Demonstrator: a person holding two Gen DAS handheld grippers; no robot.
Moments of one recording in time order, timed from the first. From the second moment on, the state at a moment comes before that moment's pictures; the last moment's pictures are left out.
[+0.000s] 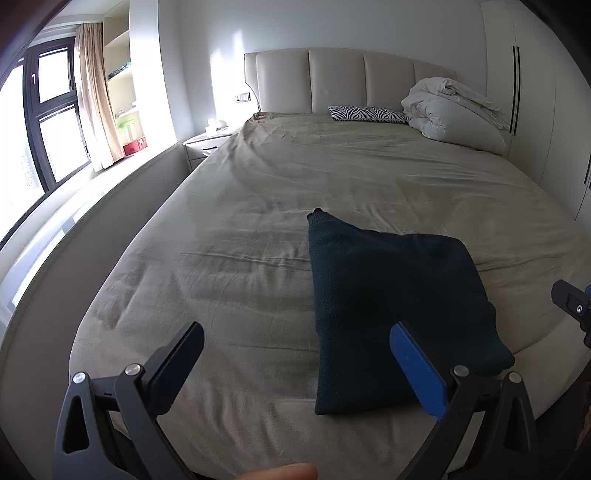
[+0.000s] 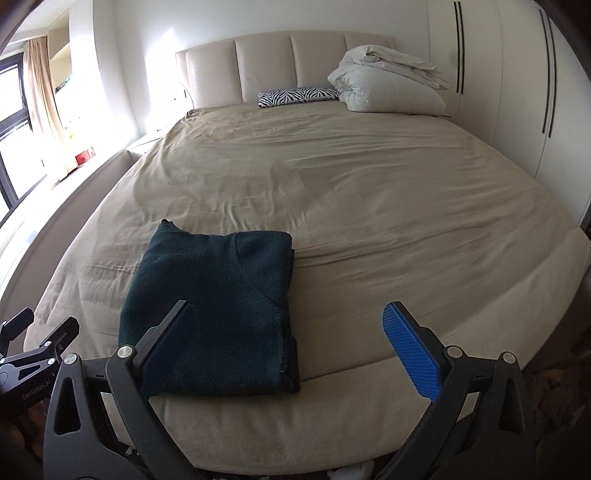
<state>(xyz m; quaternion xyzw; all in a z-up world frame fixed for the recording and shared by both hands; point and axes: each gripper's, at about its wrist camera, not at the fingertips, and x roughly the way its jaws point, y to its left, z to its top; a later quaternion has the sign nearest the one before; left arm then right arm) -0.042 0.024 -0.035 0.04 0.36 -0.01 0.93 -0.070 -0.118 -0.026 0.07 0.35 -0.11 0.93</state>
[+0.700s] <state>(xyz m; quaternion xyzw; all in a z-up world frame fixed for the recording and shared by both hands) -0.029 0.035 -0.054 0.03 0.38 0.00 0.92 -0.057 -0.105 -0.078 0.04 0.43 -0.11 0.90</state>
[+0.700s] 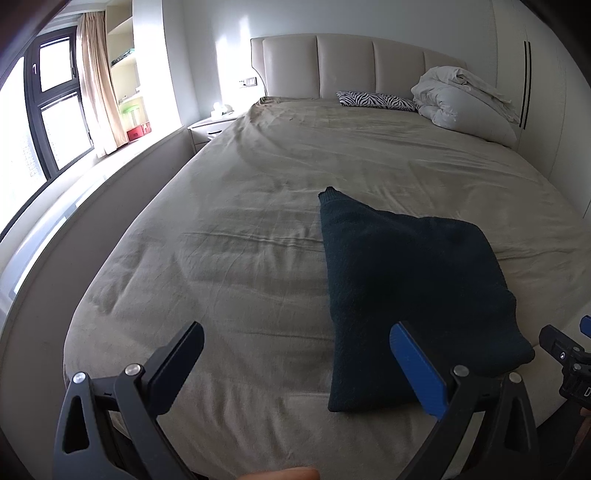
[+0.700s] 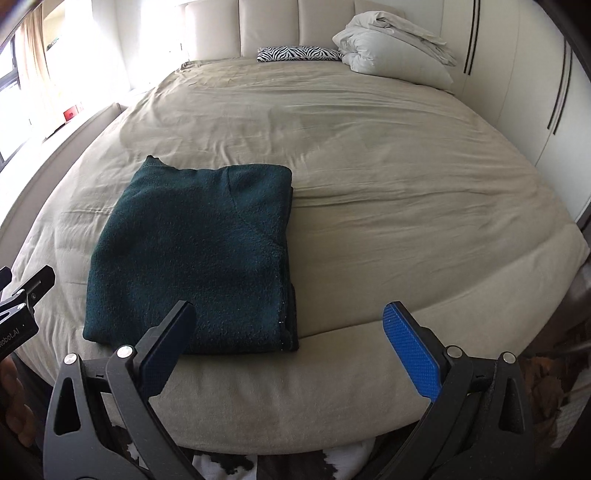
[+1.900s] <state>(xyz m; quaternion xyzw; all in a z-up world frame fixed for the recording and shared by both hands) -0.029 0.035 -0.057 0.03 0.39 0.00 0.92 -0.055 -0.103 -0.082 0.05 0.44 -0.11 0.89</state>
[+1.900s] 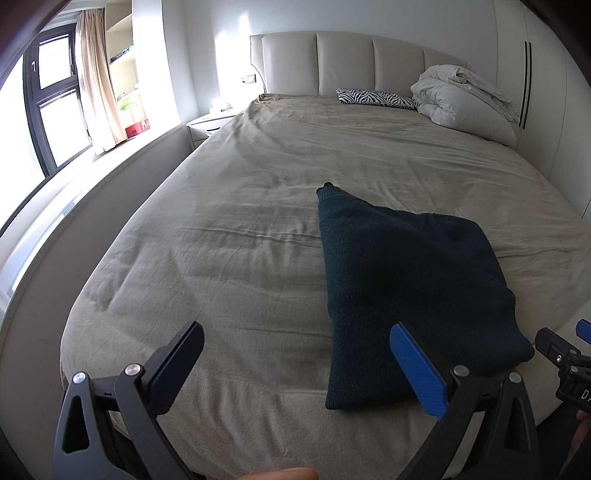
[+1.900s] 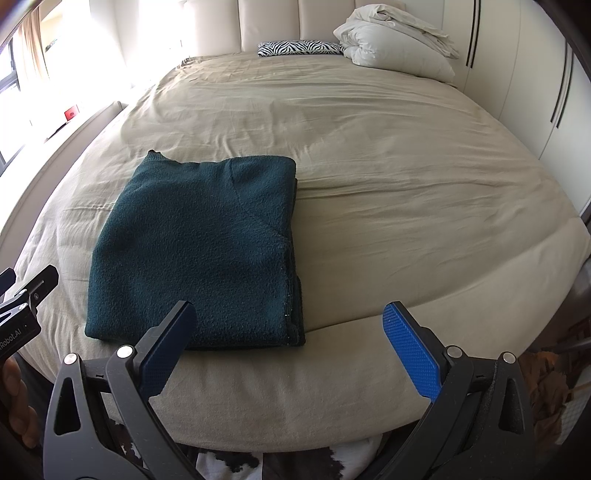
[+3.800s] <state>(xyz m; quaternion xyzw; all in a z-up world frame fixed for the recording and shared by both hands) -0.028 0.035 -0.060 0.03 0.39 0.00 0.92 -0.056 -0.100 -0.090 0.06 0.44 -0.10 0.89</state>
